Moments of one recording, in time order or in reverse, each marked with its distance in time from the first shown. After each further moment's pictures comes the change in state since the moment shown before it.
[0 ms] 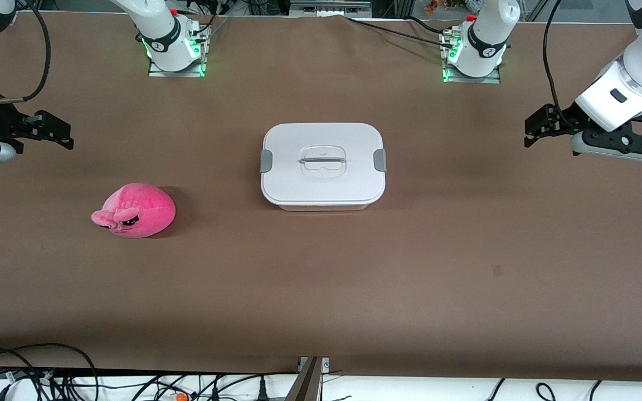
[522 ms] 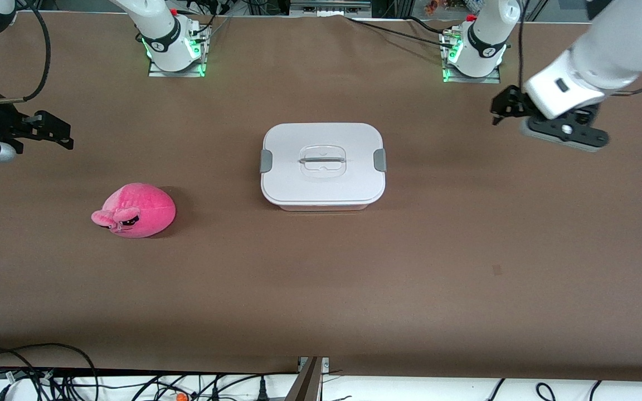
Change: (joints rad) left arm -0.012 0.003 -0.164 0.009 -0.017 -0.122 0.001; right arm 0.000 0.000 0.000 0.000 -0.001 0.000 0.000
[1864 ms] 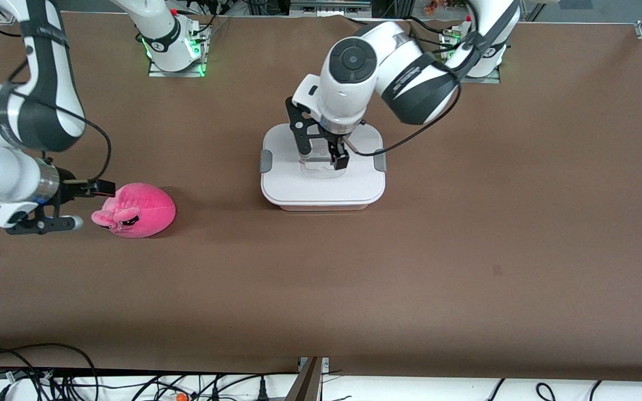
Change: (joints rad) left arm -0.289 0.563 -0.307 0.241 0.211 0.376 0.408; right arm -0.014 0.301 -0.010 -0.068 0.055 0.216 0.000
